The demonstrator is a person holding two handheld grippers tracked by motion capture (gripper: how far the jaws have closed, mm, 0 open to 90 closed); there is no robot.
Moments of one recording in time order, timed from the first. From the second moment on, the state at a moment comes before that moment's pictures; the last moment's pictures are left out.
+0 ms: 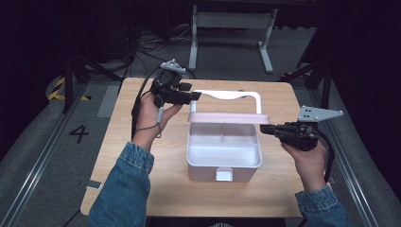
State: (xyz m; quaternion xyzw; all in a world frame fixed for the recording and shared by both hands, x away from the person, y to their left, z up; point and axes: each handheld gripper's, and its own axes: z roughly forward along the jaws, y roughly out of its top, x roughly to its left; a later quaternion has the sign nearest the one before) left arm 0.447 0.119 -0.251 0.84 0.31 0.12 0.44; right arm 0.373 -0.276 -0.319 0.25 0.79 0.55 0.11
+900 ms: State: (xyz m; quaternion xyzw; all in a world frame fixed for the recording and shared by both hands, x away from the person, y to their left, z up) left arm 0.389 0.157 -0.289 0.83 0.24 0.14 0.49; right arm 0.374 -0.276 -0.318 0.26 0.78 0.56 0.10
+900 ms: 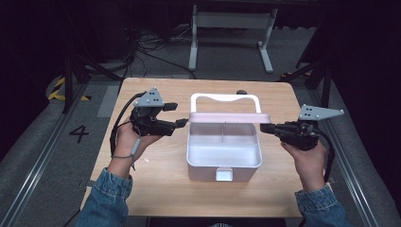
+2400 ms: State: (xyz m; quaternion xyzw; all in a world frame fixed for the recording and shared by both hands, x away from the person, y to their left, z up) left arm 0.398 0.107 -0.308 0.79 0.25 0.15 0.54; right arm 0.376 -0.277 -0.318 0.26 0.78 0.56 0.10
